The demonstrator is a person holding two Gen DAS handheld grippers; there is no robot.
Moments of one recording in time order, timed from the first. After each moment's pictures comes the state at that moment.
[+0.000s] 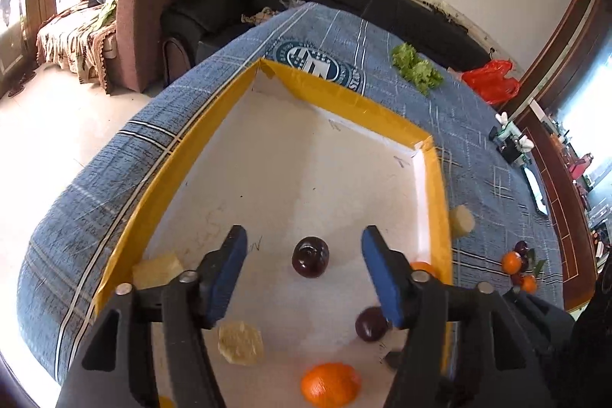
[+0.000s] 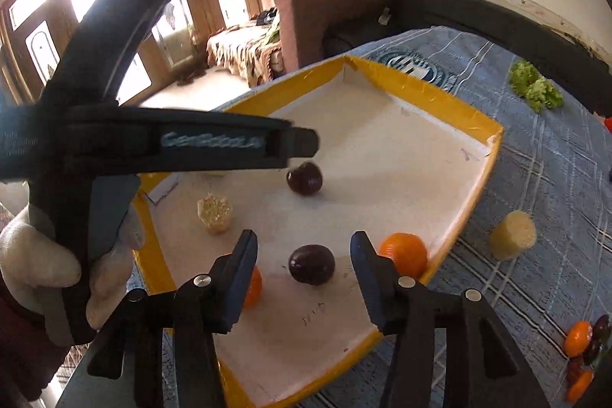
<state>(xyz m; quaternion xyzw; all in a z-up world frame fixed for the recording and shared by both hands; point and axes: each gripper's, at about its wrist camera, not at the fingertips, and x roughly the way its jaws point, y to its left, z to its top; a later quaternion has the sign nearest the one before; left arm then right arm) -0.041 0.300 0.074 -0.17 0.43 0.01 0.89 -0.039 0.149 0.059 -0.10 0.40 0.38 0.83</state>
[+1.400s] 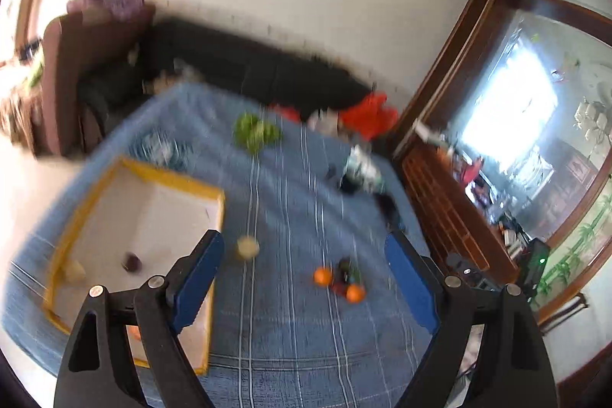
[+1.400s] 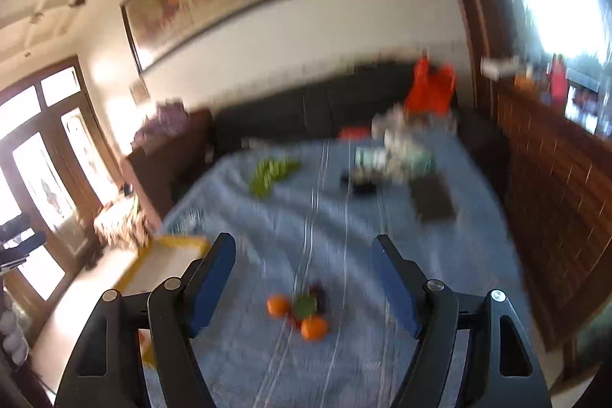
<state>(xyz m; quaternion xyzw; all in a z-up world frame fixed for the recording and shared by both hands) -0.115 0.175 0.231 -0.18 0.33 -0.16 0.91 -0.090 -0.195 0.180 0.13 0.29 0.12 0.94</state>
